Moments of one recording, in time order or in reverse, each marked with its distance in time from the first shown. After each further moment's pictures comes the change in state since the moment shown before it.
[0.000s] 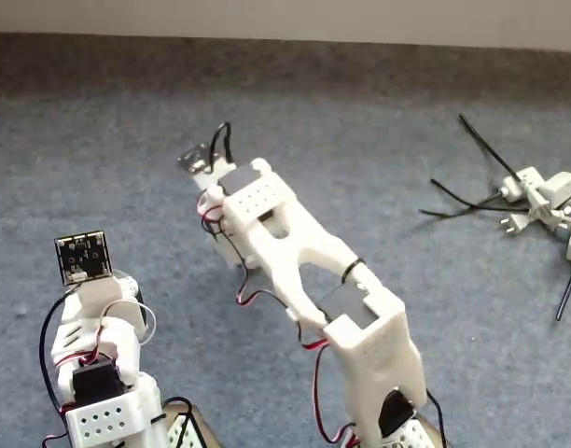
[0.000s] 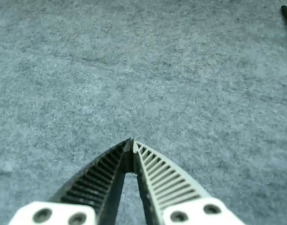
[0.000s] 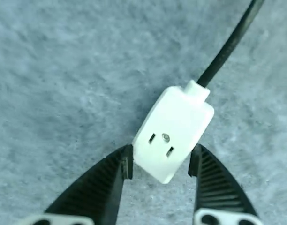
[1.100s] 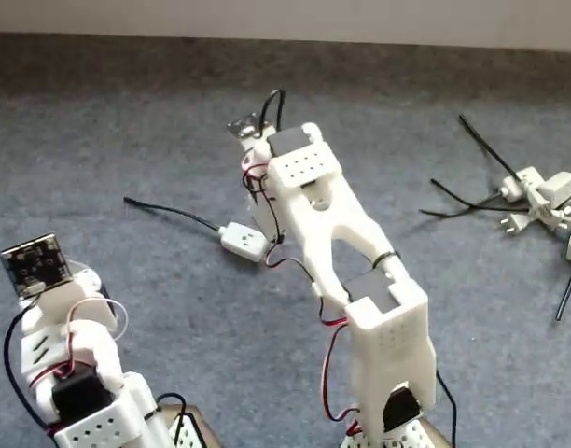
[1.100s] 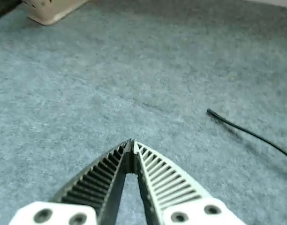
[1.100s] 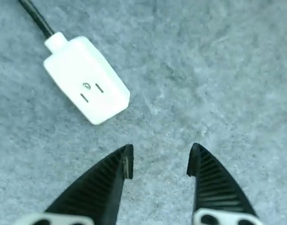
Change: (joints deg) left arm -12.3 0.0 -12.3 0.0 -0.1; right arm 11.8 0.0 -11.0 14.1 3.4
